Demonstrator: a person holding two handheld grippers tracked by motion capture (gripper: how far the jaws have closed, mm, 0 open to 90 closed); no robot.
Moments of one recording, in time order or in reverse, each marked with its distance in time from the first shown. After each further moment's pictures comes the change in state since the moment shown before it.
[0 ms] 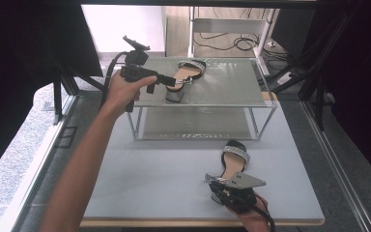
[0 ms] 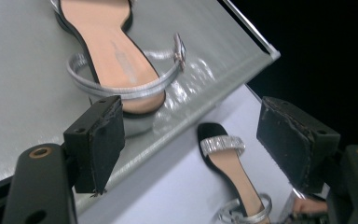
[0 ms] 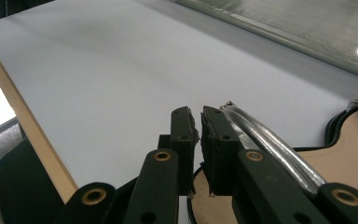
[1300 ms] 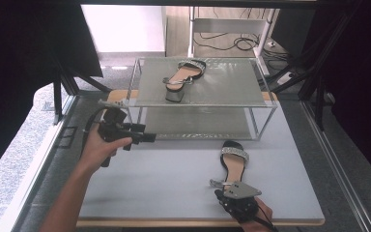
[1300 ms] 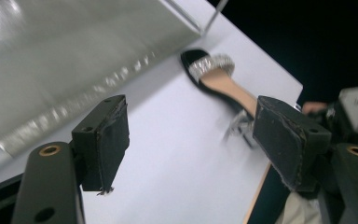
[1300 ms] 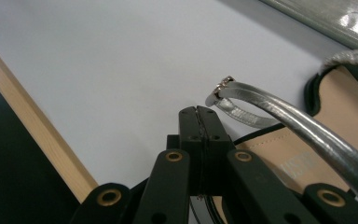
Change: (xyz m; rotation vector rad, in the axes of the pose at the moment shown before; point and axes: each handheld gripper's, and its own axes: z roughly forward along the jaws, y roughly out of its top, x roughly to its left) left arm 0.001 -0.151 -0.016 0.018 -0.077 0.114; right arm 0.013 -0.015 -0.008 0.132 -0.103 -0.091
